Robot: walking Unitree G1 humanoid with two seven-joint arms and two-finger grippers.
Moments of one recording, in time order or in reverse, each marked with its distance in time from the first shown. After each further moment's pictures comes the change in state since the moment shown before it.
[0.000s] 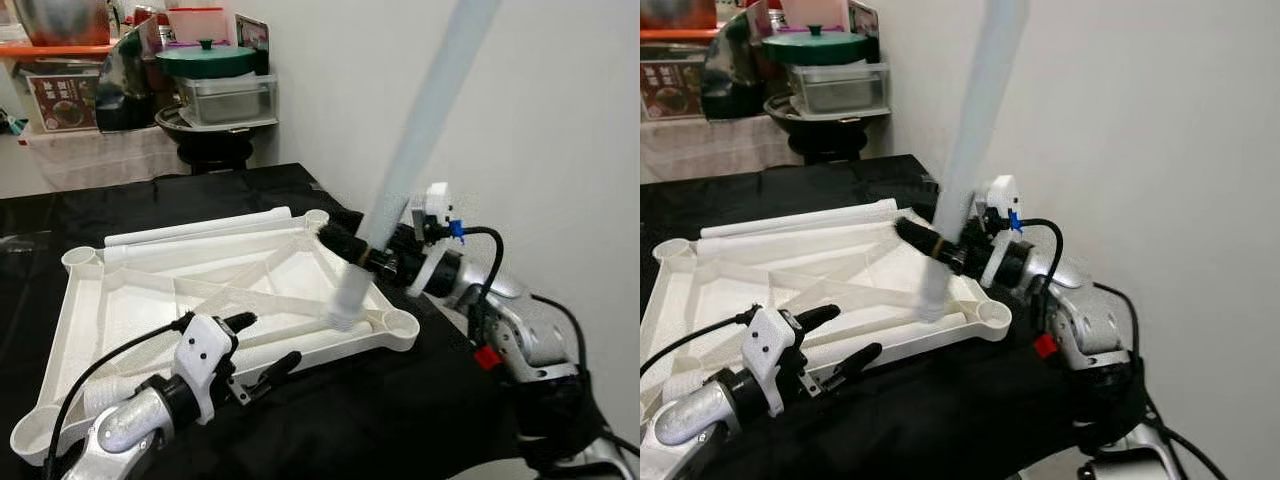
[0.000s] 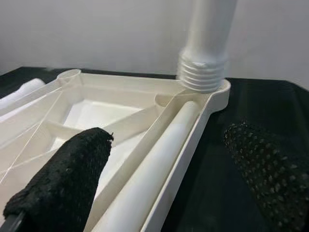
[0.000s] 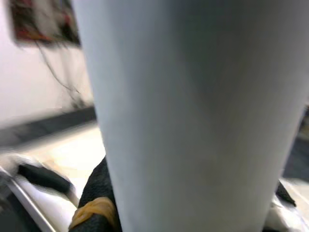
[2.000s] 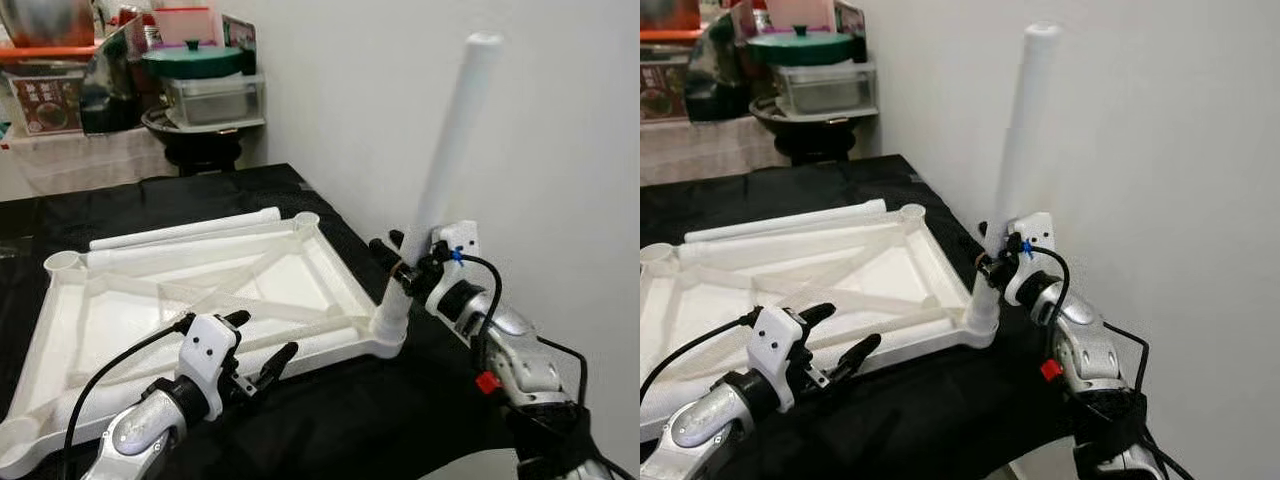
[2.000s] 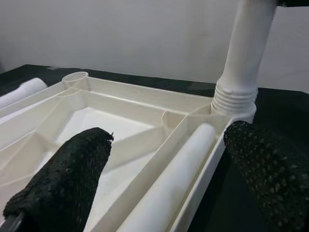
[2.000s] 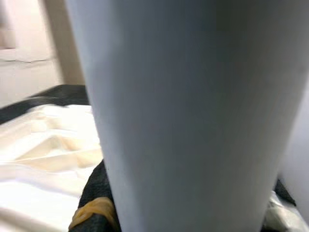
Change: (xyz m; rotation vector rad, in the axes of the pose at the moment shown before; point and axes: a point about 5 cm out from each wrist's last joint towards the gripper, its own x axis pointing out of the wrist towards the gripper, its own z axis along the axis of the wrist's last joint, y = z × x) left arm 0.009 -0.002 -0.005 -0.030 0.000 0.086; right arm -0.016 -0.002 -0.041 0.161 0.009 -0.234
